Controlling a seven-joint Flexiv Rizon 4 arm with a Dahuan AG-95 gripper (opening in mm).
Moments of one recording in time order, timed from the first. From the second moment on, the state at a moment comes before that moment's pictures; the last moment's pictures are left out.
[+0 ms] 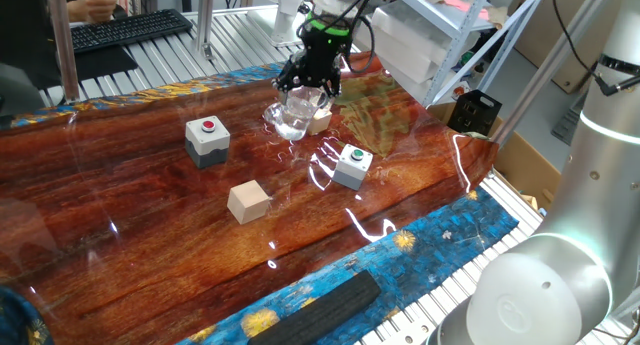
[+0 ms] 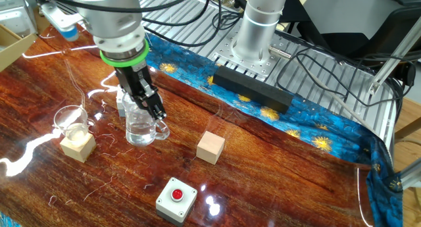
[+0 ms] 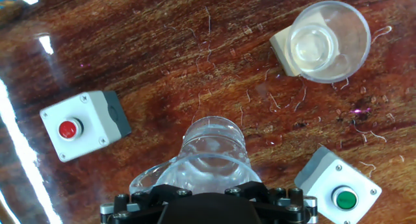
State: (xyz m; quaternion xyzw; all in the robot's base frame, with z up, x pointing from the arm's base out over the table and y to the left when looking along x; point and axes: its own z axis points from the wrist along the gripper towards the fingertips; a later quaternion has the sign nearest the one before) arm 0.581 -0.064 0.174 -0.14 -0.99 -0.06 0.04
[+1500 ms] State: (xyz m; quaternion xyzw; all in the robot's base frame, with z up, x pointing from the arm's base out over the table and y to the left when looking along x) arm 0.596 -0.056 0.109 -0.13 -0.99 -0.05 0.03
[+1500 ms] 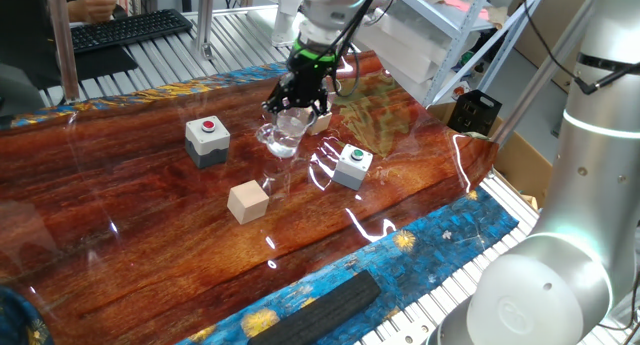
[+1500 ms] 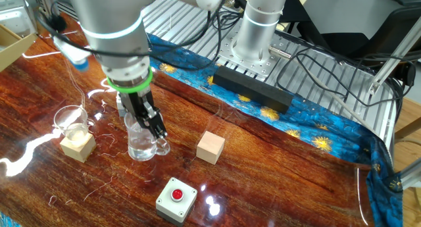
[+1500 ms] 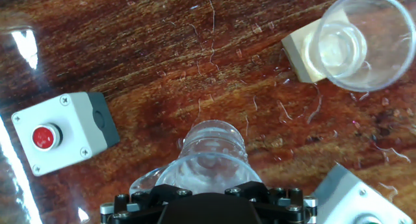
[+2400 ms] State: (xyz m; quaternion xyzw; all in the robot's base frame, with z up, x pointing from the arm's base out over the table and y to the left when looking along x) arm 0.606 -0.044 0.082 -0.08 -1.00 -0.04 0.01
